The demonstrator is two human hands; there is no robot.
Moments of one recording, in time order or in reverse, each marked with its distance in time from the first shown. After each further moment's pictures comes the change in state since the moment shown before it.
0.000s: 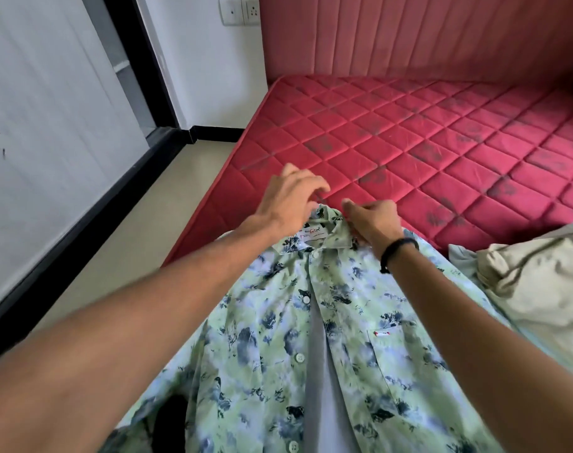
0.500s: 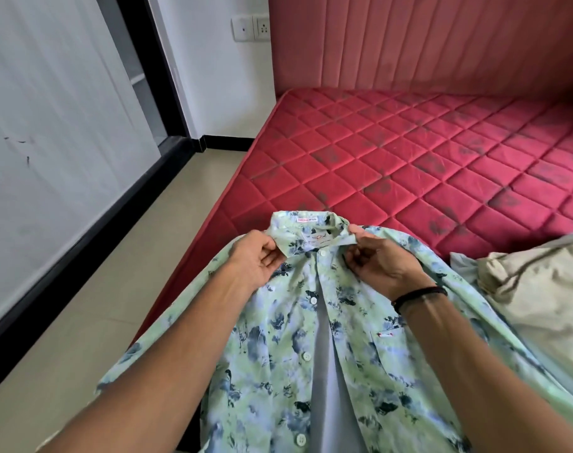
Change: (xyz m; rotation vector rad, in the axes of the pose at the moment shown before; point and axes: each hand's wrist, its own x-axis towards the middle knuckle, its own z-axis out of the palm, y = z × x) left_hand -0.083 0.009 -0.020 -1.606 0.196 -1.447; right_hand -0.042 0.027 -0.014 0.921 -0.345 0.354
